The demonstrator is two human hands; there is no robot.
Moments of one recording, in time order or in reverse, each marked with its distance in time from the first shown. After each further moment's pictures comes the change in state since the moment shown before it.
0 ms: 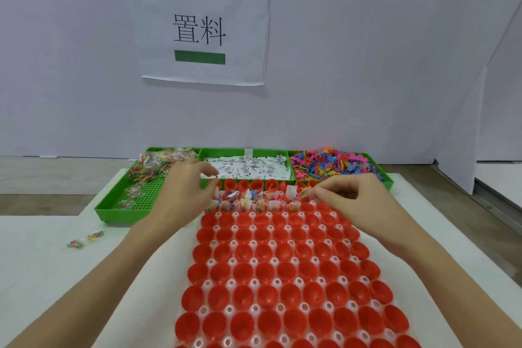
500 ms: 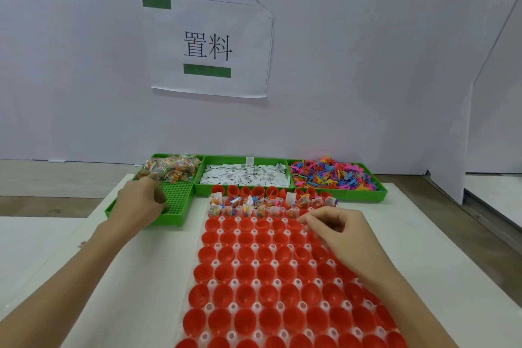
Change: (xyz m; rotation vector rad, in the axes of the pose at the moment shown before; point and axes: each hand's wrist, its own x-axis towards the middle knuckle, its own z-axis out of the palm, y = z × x) left_hand -0.005 -0.083 -0.029 0.213 -0.119 -0.383; right_hand -0.030 0.011 0.037 0.075 0.104 0.026
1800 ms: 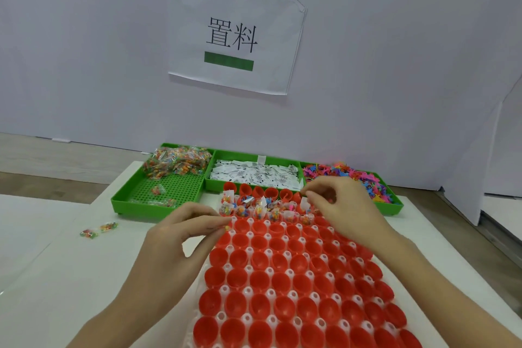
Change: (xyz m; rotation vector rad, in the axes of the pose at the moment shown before) left_hand -0.129 0.042 -0.005 -0.726 0.159 0.443; right_hand 0.071 -0.026 0.013 -0.481 -0.082 -0.179
